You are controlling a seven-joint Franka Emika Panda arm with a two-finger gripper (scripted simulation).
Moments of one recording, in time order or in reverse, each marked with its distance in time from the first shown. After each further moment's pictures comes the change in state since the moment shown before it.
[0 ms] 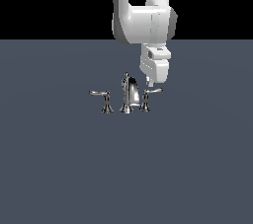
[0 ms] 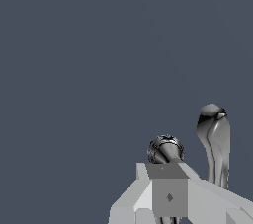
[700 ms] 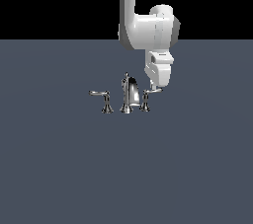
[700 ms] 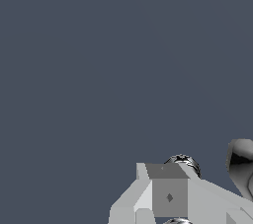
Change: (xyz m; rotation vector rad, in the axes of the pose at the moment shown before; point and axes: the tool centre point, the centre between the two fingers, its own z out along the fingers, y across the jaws) arm 0.021 -0.008 0.018 0.000 0.000 0.075
